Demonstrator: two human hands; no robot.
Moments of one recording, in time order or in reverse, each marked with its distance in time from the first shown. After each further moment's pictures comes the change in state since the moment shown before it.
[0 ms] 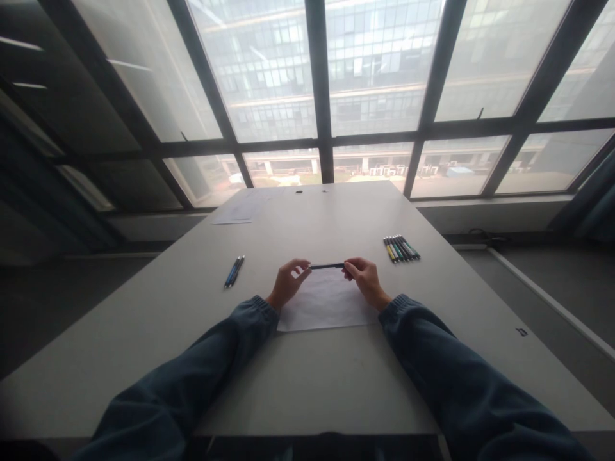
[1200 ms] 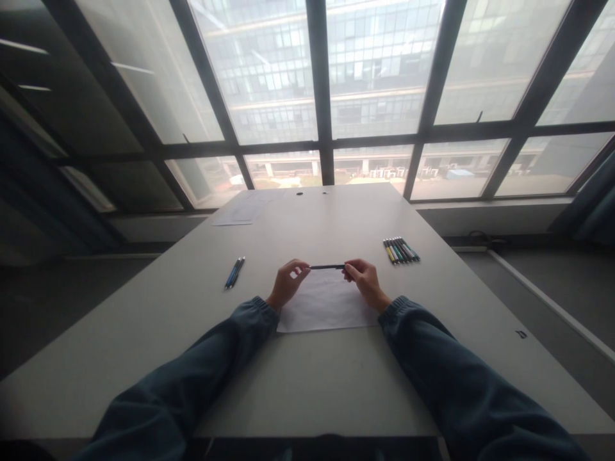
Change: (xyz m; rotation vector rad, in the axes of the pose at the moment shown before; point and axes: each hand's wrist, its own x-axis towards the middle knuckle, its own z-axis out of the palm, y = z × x) left_hand 0.001 0.005 -0.003 -0.011 0.016 0.038; right_hand 0.001 0.002 -0.002 0.068 -0.023 0.021
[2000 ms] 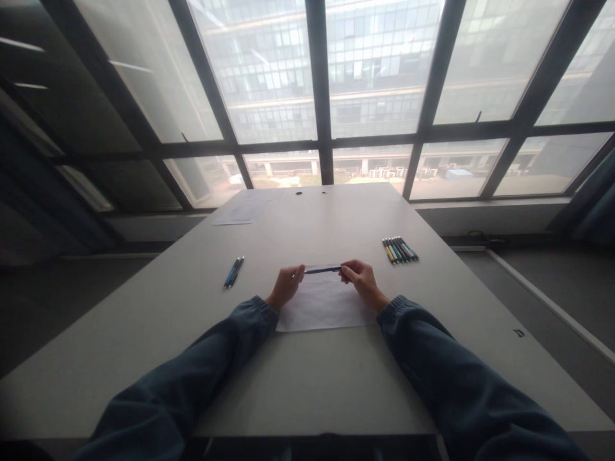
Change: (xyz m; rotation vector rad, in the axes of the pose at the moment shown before) left_hand -0.004 -0.002 0.003 0.048 -0.075 -0.129; right_hand -0.004 -0.002 0.003 -0.009 -0.076 0.008
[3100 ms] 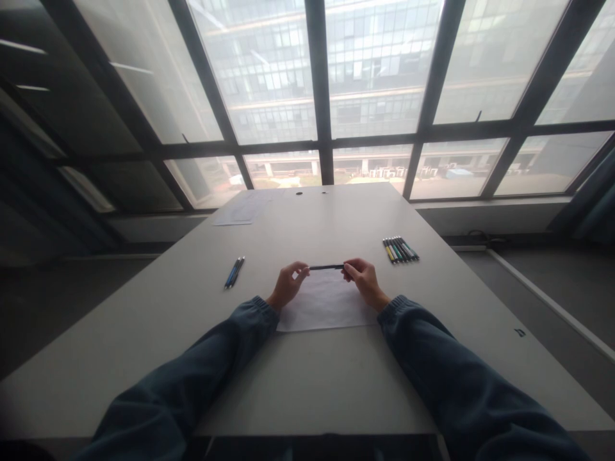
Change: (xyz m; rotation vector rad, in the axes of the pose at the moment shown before) left_hand 0.002 0.001 -0.002 0.028 0.022 0.097; right_hand 0.001 -0.004 0.002 0.008 0.069 -0.011
